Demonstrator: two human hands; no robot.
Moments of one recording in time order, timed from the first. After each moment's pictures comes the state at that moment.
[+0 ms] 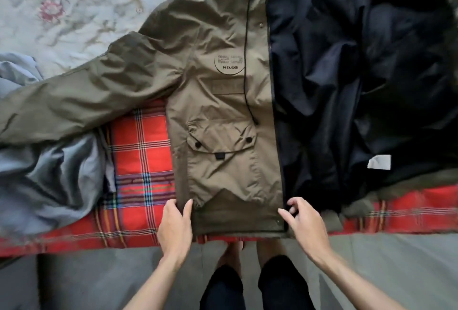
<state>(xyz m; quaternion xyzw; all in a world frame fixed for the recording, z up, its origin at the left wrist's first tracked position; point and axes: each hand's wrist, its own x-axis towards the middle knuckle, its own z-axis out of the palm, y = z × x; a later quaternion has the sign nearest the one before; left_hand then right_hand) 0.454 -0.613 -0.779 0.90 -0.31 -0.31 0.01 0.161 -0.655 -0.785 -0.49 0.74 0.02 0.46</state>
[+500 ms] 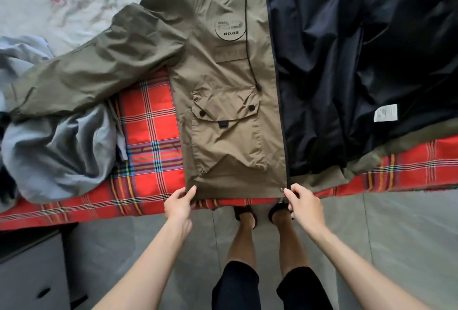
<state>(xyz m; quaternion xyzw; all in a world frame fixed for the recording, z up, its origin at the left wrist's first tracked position) 0.469 -0.563 -0.793 0.85 0.08 -0.45 0.27 0.176 -0.584 -0.789 -0.39 0.78 0.04 0.49</state>
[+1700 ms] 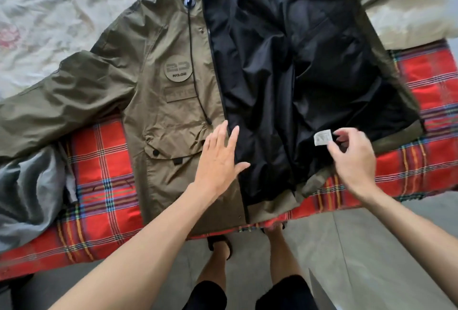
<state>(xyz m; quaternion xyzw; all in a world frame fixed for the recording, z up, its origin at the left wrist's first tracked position) 0.301 -0.737 -0.764 0.60 -0.78 -0.19 -0.01 0.004 -0.741 -0.727 -0.52 0.81 -0.16 0.23</state>
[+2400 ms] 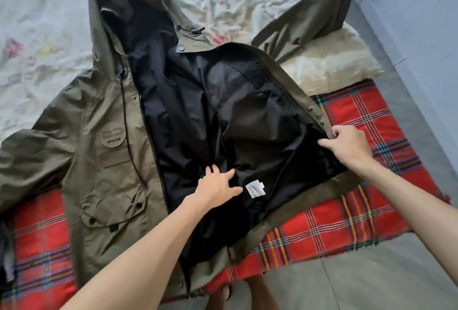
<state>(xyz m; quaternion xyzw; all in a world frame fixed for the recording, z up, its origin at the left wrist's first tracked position) 0.117 -0.851 -0.761 0.60 -0.64 -0.40 -0.26 -0.197 -0.889 -0.732 -0.49 0.82 -0.06 0.29</state>
